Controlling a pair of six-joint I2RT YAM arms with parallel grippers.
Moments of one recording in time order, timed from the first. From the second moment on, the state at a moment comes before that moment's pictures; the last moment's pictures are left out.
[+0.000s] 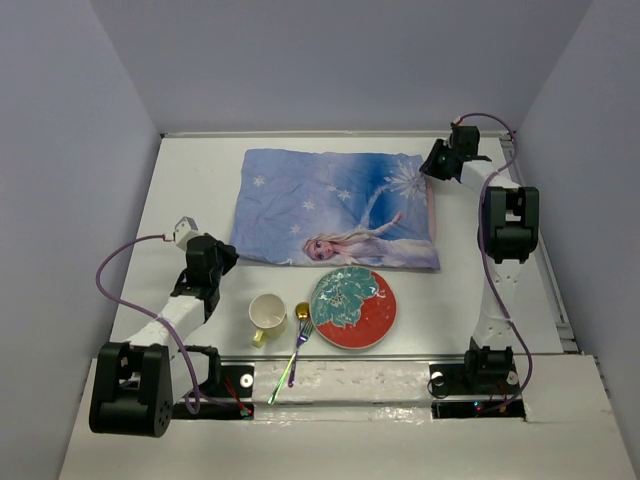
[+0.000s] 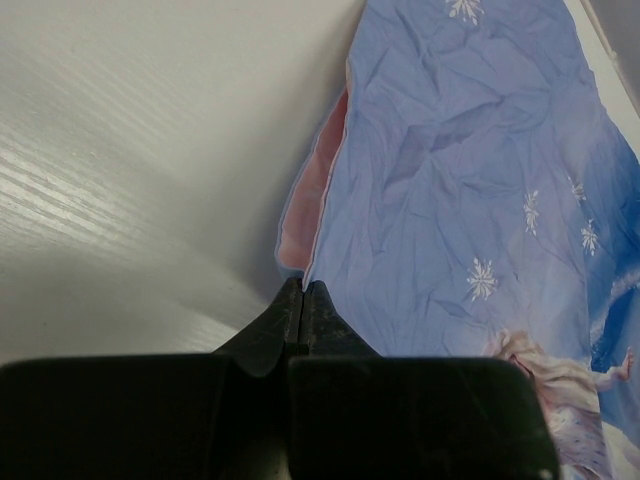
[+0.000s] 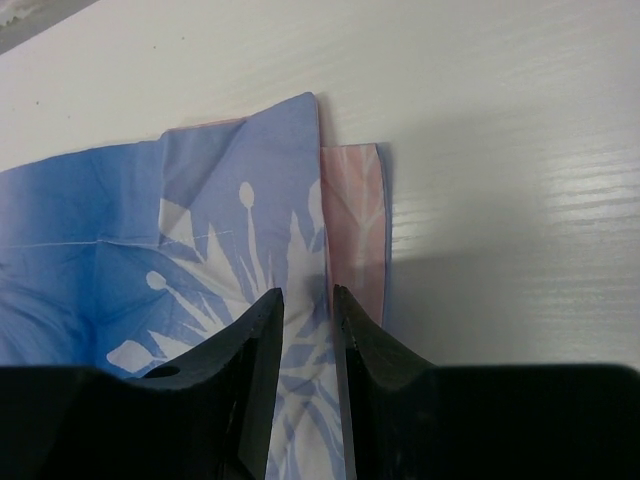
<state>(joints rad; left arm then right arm) -0.09 1.07 0.30 0.27 -0.16 -0.80 -0.02 2.31 1.80 -0.18 -0.21 0.38</state>
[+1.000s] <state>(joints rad) -0.09 1.05 0.29 0.28 -0.16 -0.81 -0.02 2.33 1.80 -0.19 -0.18 0.45</state>
